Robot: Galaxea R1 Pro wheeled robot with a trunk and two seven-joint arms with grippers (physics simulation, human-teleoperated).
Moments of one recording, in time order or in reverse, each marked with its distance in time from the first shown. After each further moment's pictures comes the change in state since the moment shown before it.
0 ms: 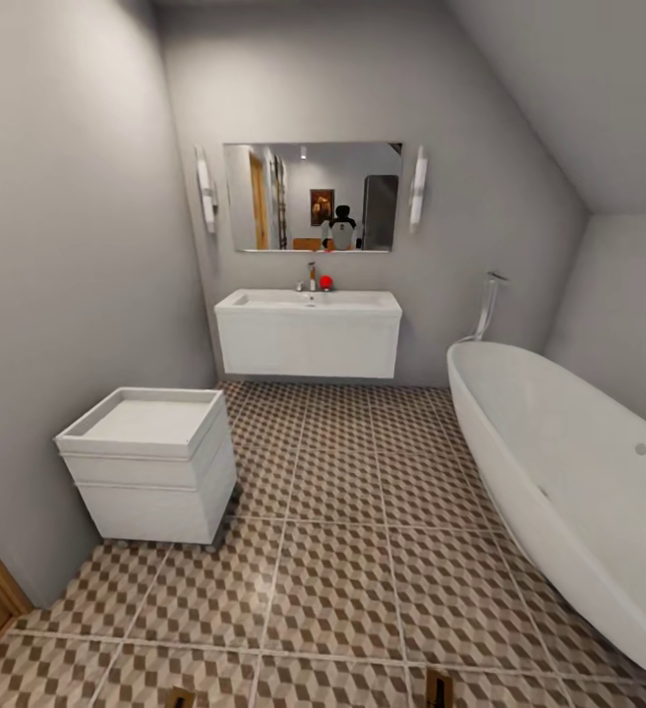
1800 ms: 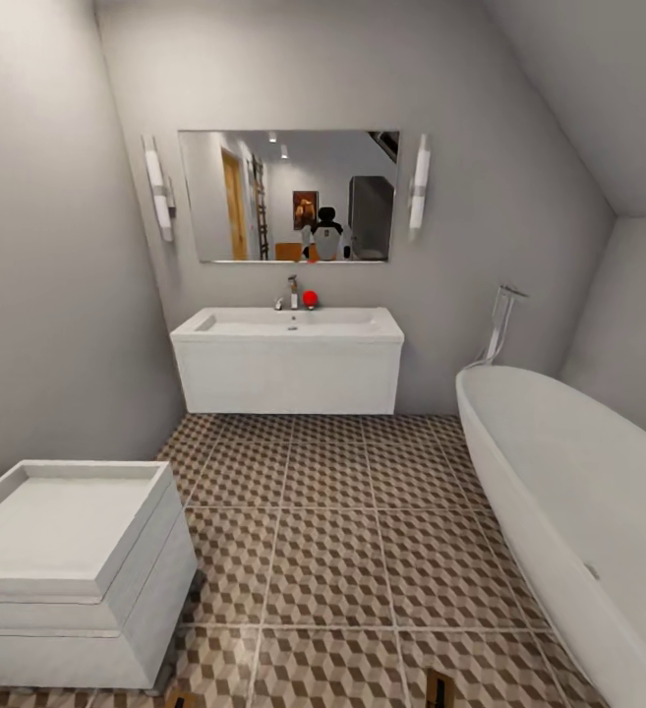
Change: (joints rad) left arm 0.000 -0.001 0.000 0.001 0.000 0.001 0.000; right arm 0.000 0.000 0.000 0.000 0.000 0.000 -0.001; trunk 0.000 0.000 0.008
